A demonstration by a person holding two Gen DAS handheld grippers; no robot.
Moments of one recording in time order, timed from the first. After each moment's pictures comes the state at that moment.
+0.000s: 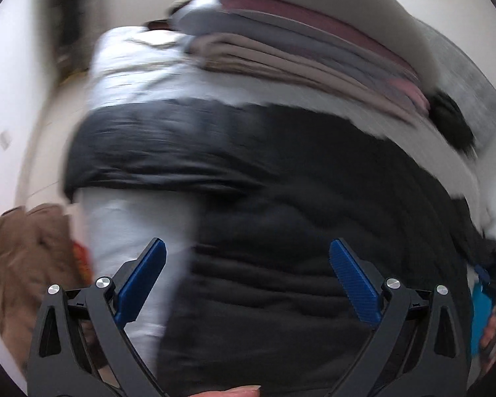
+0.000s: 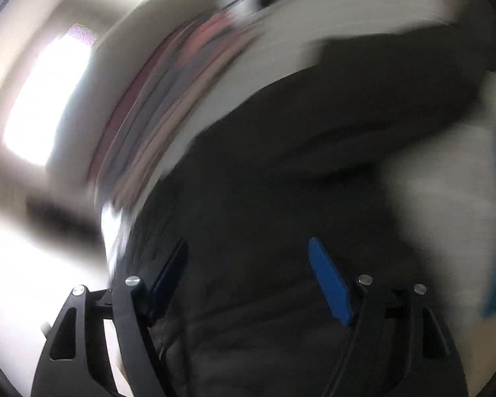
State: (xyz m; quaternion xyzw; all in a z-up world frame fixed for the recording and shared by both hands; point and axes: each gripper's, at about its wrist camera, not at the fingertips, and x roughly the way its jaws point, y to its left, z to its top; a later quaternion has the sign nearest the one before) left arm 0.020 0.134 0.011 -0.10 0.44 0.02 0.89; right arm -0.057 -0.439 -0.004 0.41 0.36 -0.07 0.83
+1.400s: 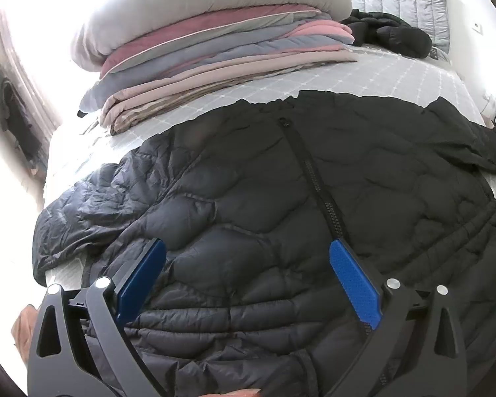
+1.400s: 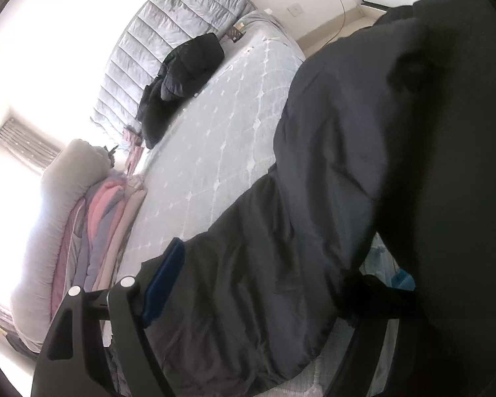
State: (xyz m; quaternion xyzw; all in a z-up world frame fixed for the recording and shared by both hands) left arm 0.038 -0.051 -0.009 0.12 0.40 -0.03 0.91; right arm -0.031 -0.640 -0.034 0.46 0.20 -0.27 0.83
